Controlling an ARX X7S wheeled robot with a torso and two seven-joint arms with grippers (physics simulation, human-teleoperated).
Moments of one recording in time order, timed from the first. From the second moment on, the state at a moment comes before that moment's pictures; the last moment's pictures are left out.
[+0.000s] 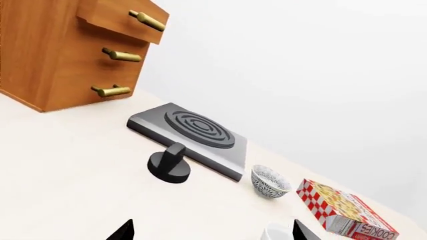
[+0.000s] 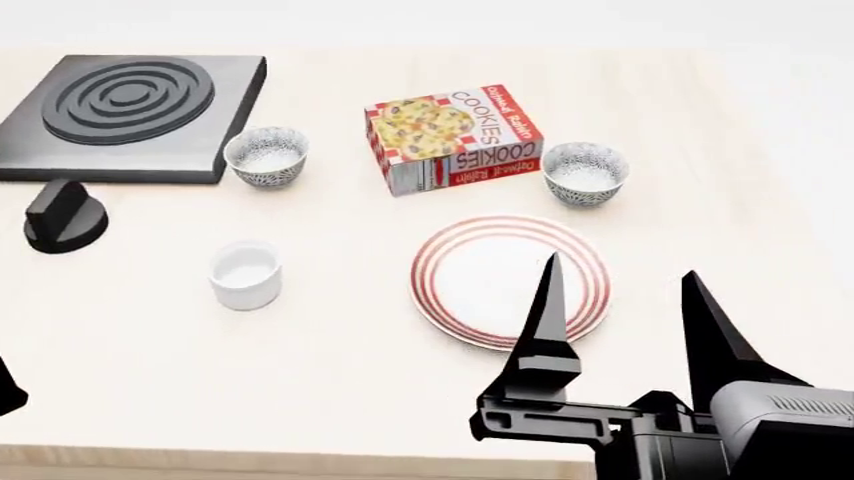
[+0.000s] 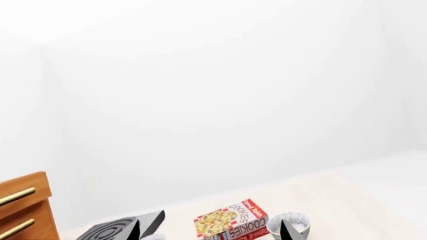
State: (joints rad) left arm -0.24 -0.24 -0.30 0.07 -0.60 -0.30 -0.06; right arm 0.18 0.20 0.04 -0.64 0.57 0.45 0.20
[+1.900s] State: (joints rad) left arm -0.23 -0.27 -0.27 0.08 -0.64 -0.28 -0.09; right arm 0.19 0.28 -0.05 -0.60 0.57 0.41 0.24
